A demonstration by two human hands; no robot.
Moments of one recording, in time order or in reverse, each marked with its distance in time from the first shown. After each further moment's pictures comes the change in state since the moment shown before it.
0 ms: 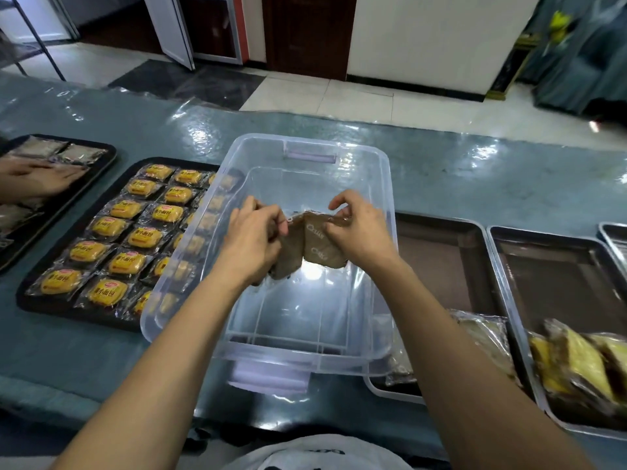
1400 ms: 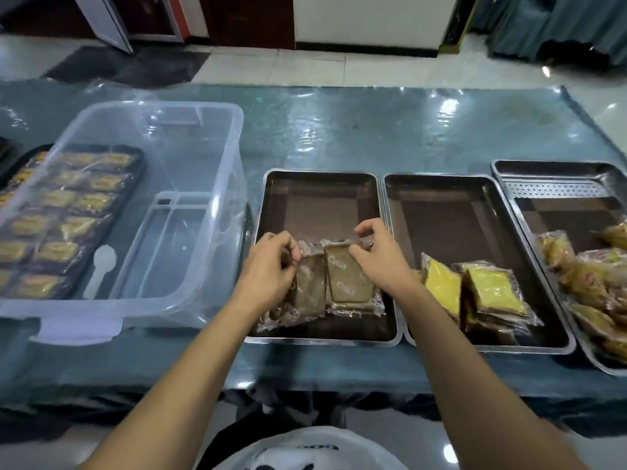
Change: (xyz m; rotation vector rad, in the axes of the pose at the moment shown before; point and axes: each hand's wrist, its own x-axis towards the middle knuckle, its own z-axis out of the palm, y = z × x) left_hand -0.092 0.205 0.208 -0.156 -0.147 0.061; right_hand -0.132 0.234 -0.194 0.158 -0.033 0.302
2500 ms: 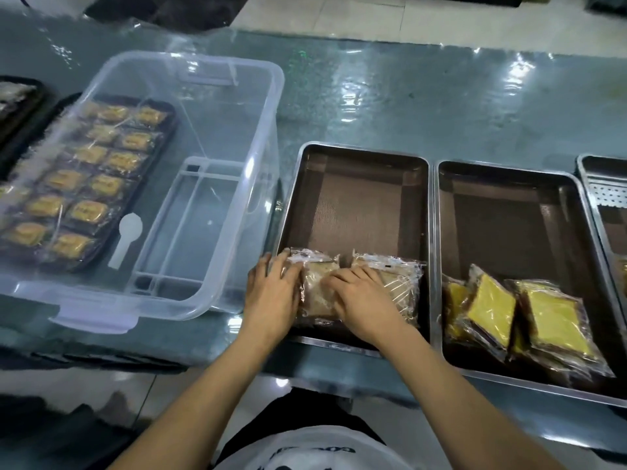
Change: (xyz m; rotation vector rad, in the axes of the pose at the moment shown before) left_hand -0.026 -0.076 0.039 0.542 -0.076 -0.165; right_hand 0.003 0.037 0.090 -0.745 -0.380 -0.498
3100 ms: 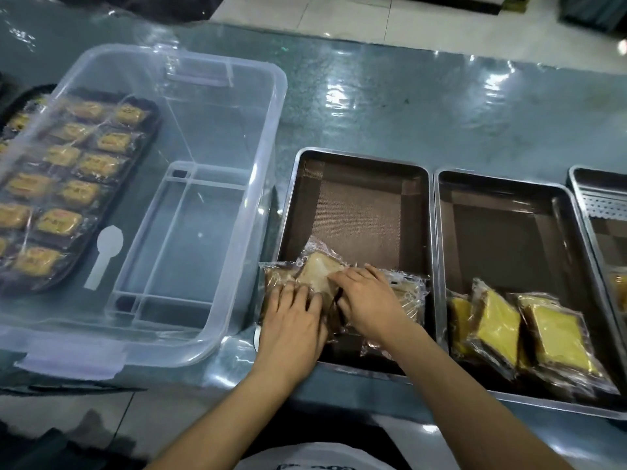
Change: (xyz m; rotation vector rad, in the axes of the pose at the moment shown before) left_hand -0.003 0.016 0.005 0.142 -0.138 0.168; right_hand 0.038 0.010 -0.005 -0.035 -0.113 0.119
